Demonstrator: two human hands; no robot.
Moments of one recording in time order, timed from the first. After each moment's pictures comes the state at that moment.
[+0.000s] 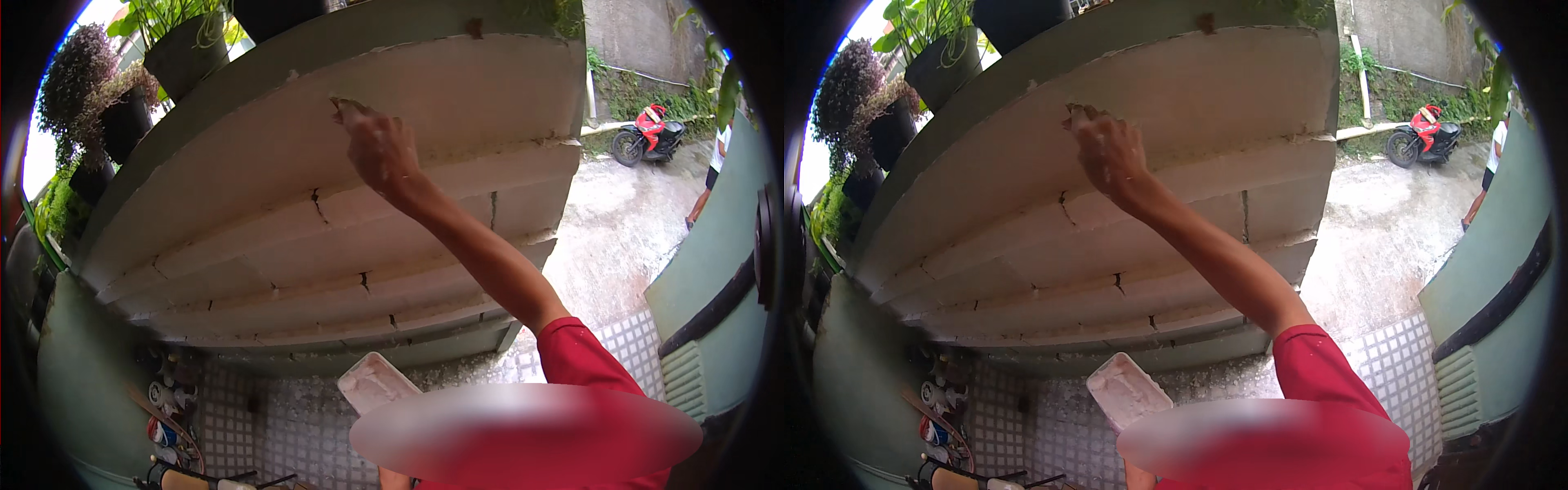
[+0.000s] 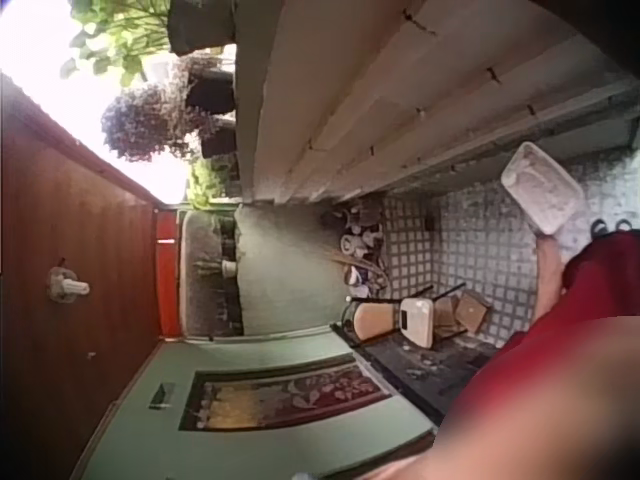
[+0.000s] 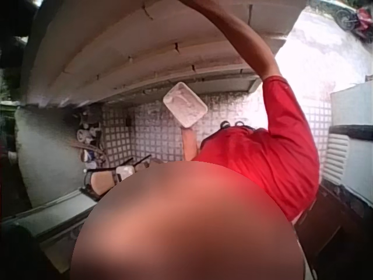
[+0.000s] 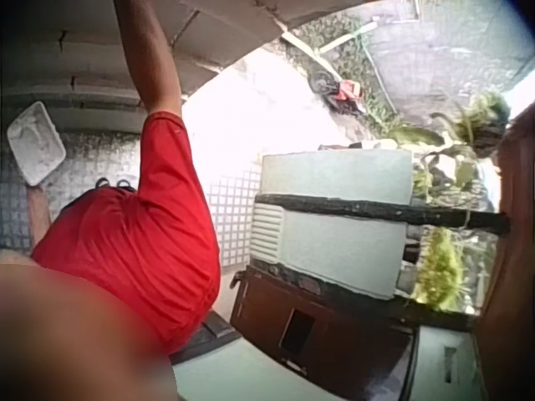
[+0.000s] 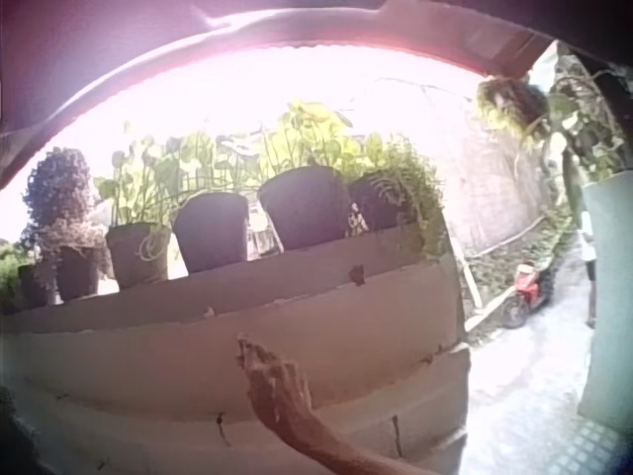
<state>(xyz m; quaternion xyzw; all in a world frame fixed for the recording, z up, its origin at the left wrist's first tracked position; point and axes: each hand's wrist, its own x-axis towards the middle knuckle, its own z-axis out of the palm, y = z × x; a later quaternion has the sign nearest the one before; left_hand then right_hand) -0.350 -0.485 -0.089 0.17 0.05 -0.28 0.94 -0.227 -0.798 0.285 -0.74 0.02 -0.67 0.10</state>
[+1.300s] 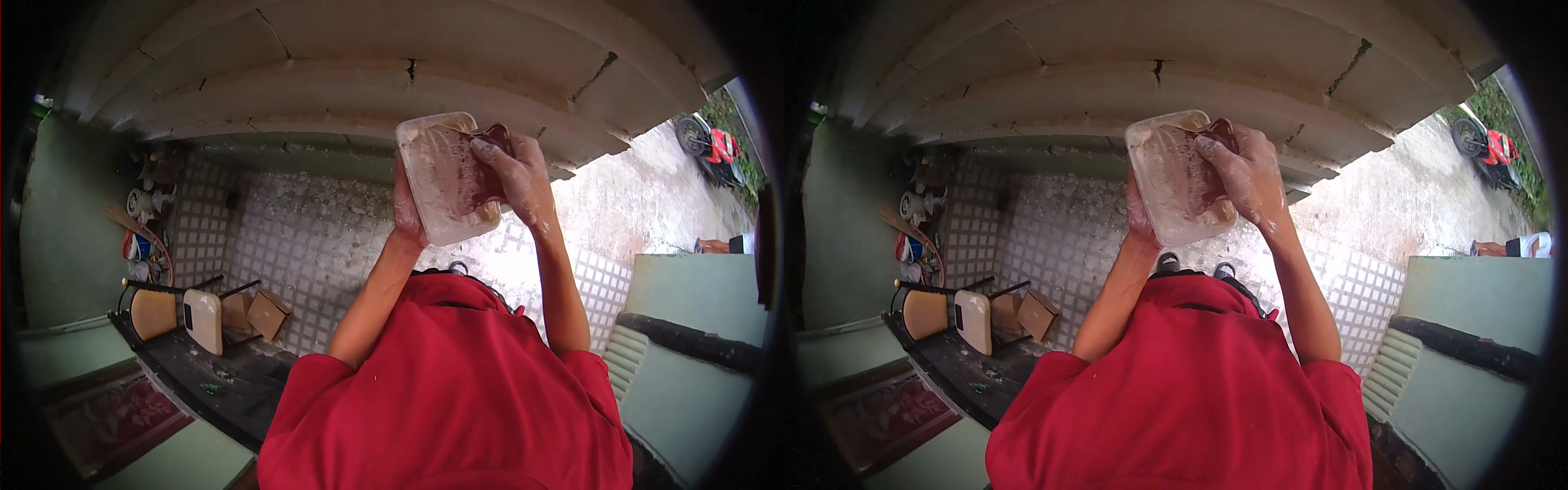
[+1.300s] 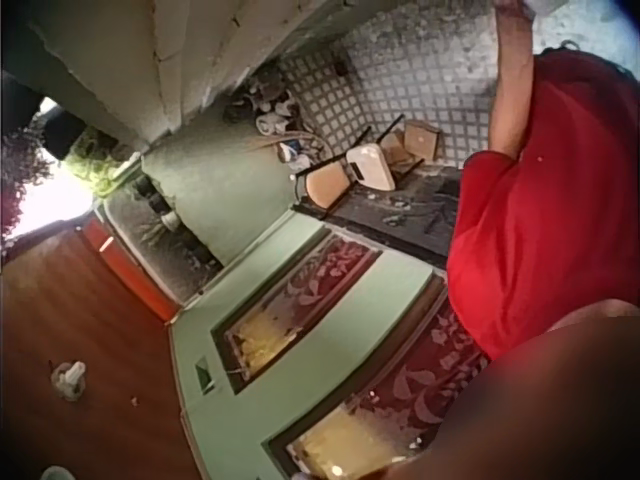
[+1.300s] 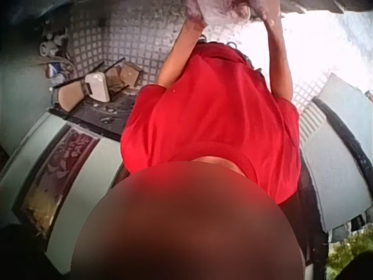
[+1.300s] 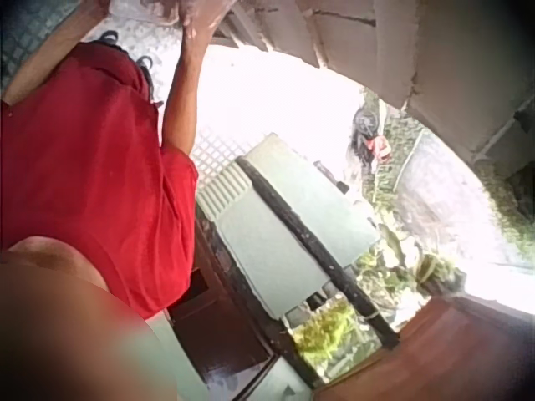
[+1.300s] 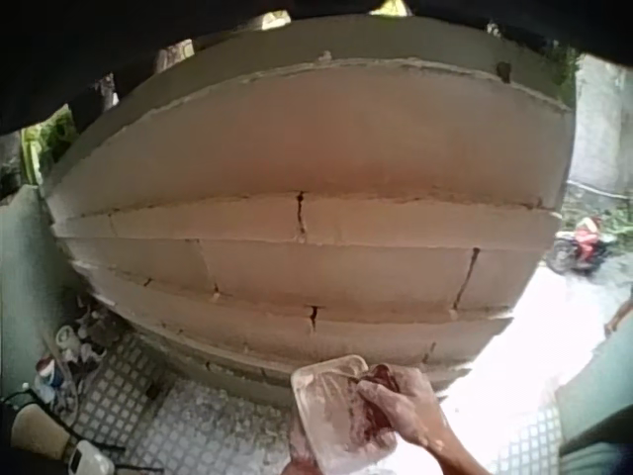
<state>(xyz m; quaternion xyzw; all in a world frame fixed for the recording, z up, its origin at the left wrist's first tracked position) -0.338 -0.572 0.015 0.07 -0.08 -0.44 0.89 -0.395 -0.711 0.099 -0.76 0.17 -0.15 0.61</state>
